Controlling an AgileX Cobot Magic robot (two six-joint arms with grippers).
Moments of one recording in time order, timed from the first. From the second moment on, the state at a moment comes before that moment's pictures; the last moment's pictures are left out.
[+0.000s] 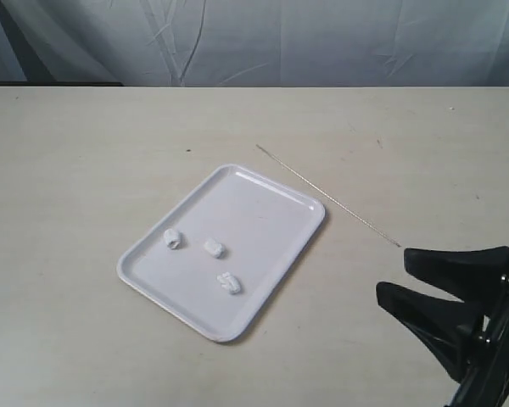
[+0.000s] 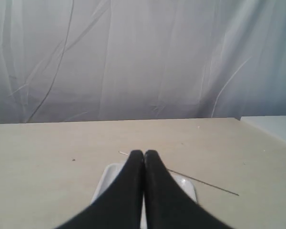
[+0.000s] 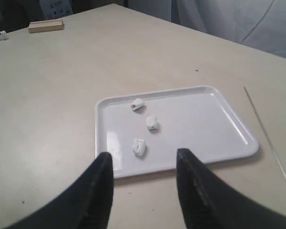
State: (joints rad) left arm -0.11 0.06 -0.07 1.75 -0.40 -2.00; right arm 0.86 0.57 -0.17 0.20 0.02 -0.17
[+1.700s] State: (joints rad) left arm -0.11 0.06 -0.01 1.75 -0.47 -2.00; right arm 0.30 0.20 -0.13 0.29 0.18 -0.36
